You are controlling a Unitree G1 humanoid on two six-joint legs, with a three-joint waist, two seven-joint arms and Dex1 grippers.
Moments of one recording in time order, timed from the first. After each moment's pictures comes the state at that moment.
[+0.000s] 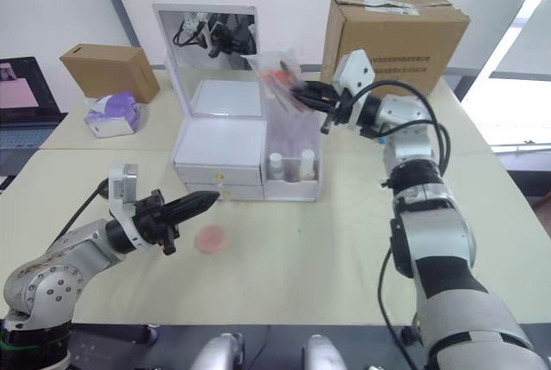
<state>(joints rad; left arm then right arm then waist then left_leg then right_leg) -0.14 0.54 0.27 -0.42 -0.93 0.75 -0.79 -1.23 -0.40 0.00 1.18 0.24 -0.52 1.15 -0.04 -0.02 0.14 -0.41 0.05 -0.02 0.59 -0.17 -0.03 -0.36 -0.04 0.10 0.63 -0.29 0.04</state>
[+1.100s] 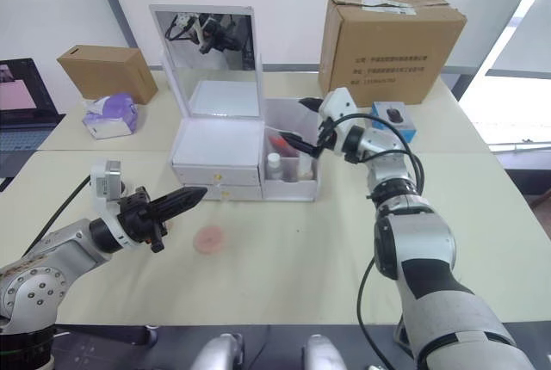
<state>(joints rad) -0.11 0.60 0.30 -0.42 -0.98 0.74 -0.76 -1.20 -0.35 -0.12 1.32 0.08 -0.58 1.10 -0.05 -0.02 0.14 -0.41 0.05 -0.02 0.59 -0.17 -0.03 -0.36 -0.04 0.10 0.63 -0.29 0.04</state>
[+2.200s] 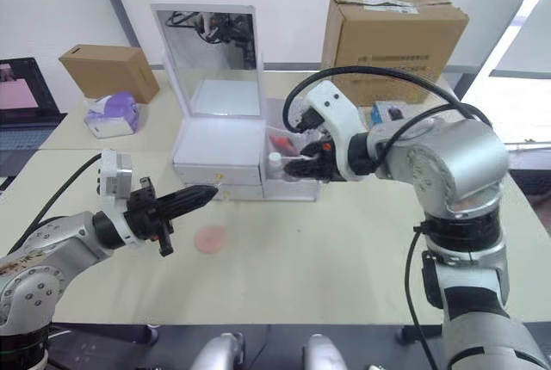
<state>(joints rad) -0.14 0.66 0.24 -0.54 -0.92 0.71 -0.72 -1.00 -0.56 0.10 -0.34 0.47 1.58 0.59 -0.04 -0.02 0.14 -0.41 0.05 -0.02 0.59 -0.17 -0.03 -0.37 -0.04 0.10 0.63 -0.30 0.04</state>
